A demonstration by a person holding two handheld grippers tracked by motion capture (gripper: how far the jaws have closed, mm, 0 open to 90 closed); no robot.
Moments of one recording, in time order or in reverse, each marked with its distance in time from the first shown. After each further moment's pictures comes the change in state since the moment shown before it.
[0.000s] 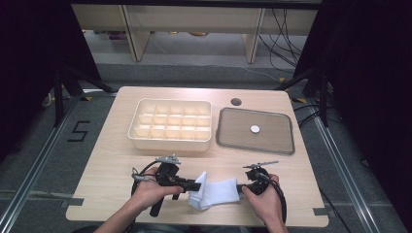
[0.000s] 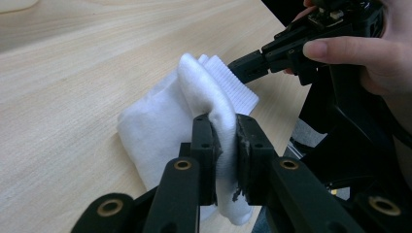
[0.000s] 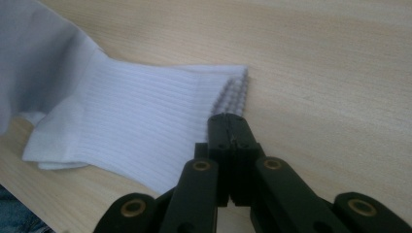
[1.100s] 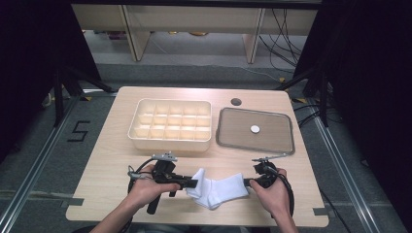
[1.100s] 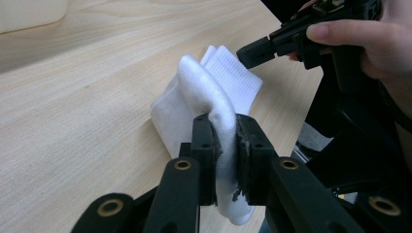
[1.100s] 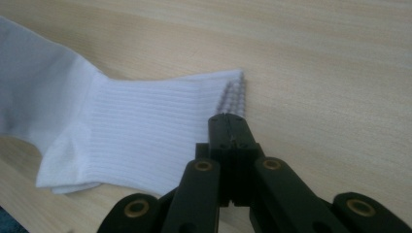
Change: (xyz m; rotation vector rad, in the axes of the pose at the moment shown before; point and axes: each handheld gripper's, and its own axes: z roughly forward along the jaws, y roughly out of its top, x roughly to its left) left arm 0.004 0.005 -0.010 -0.018 0.006 0.006; right arm -0.024 0.012 -0.009 -0.008 0.007 0.011
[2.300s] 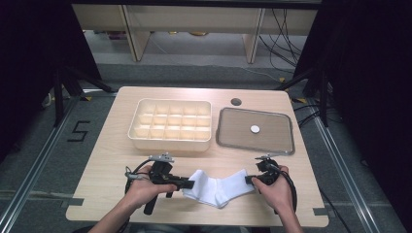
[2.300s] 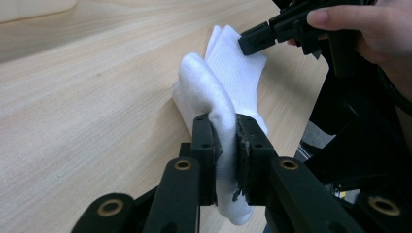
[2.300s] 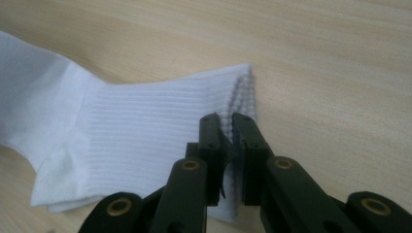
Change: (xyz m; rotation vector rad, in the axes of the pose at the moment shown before) left arm 0.007 -0.005 -0.004 0.003 0.006 -0.007; right arm -0.015 0.005 0.004 -0.005 0.005 -0.032
